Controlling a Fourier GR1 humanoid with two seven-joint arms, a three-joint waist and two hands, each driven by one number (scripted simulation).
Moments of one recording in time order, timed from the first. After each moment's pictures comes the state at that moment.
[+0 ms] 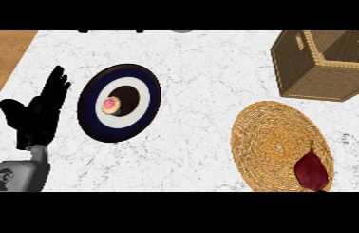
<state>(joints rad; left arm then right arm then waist) -0.16 0.36 -0.03 -1.50 0.15 0.22 0.14 0.43 -0.18 -0.31 -1.80 0.08 -0.13 0.34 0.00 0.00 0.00</state>
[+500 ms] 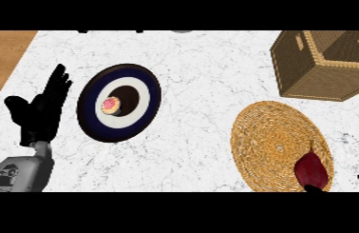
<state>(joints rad) -0.19 0.32 0.02 -1.46 0.09 0.18 0.14 0.40 -0.10 -0.29 -1.82 0.15 -0.14 0.34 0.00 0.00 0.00</state>
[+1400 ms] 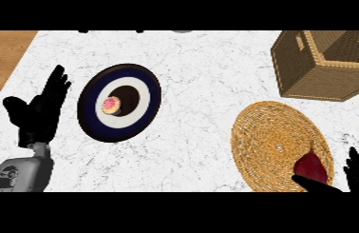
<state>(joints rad) -0.18 0.27 0.09 -1.47 0.04 0.11 0.15 0.28 -0.08 -0.30 -1.65 0.25 -0.15 0.34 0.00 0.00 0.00</state>
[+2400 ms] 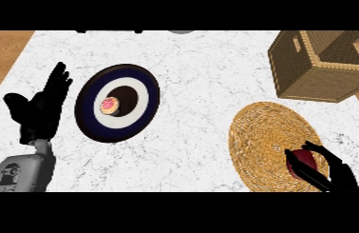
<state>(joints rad) -0.20 0.24 0.11 -1.48 0.00 0.09 0.17 0.19 -0.11 -0.25 -1.46 0.30 -0.11 0.20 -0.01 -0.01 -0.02</state>
